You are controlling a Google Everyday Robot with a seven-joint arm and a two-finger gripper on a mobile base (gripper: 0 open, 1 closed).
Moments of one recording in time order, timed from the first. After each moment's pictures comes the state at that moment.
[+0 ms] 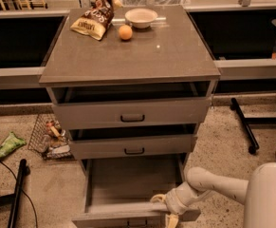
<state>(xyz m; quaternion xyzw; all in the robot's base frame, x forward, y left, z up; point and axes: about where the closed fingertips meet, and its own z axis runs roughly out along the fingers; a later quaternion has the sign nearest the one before) 0.406 -0.091 0.271 -0.70 0.59 0.35 0.19</state>
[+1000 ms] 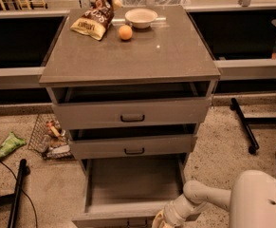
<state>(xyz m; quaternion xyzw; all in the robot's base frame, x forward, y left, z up) 0.383 -0.090 0.188 -0.68 0.61 0.37 0.17</state>
